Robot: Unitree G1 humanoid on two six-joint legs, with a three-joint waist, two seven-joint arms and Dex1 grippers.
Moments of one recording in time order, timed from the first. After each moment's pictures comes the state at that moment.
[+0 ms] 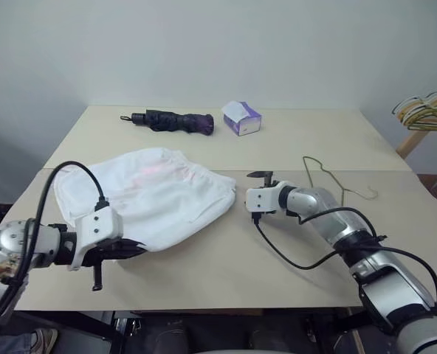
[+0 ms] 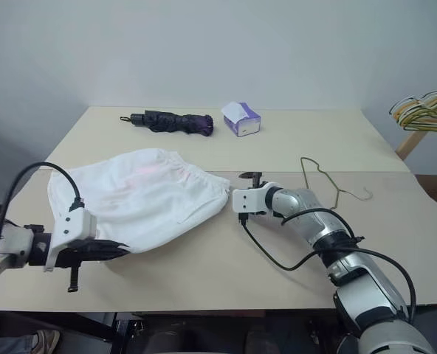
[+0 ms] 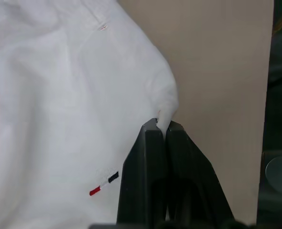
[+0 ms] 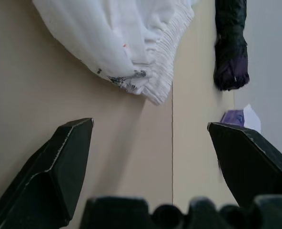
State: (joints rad) left arm 0.10 1.05 0.22 -0.42 -0.39 0.45 -1.23; right arm -0.74 -0.52 0.50 0.57 -0.47 -0.34 0.52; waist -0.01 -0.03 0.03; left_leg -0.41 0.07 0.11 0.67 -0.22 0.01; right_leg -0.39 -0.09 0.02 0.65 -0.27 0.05
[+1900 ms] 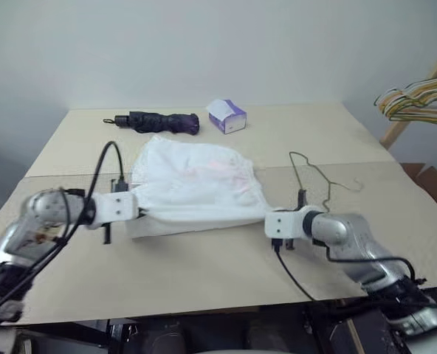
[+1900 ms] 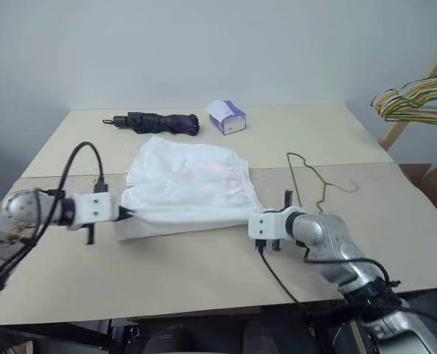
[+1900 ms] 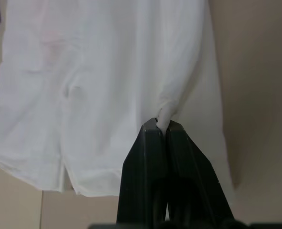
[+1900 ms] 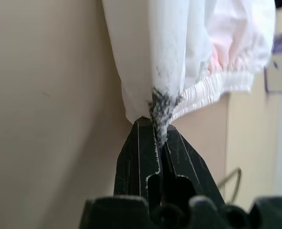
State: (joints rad) left arm -0.24 1.07 -0.09 0.04 -0.06 -0.12 -1.19; right arm -0.28 -0.74 0.38 -0.33 -0.50 0.24 0.89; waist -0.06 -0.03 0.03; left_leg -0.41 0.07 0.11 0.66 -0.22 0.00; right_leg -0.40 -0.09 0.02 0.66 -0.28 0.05
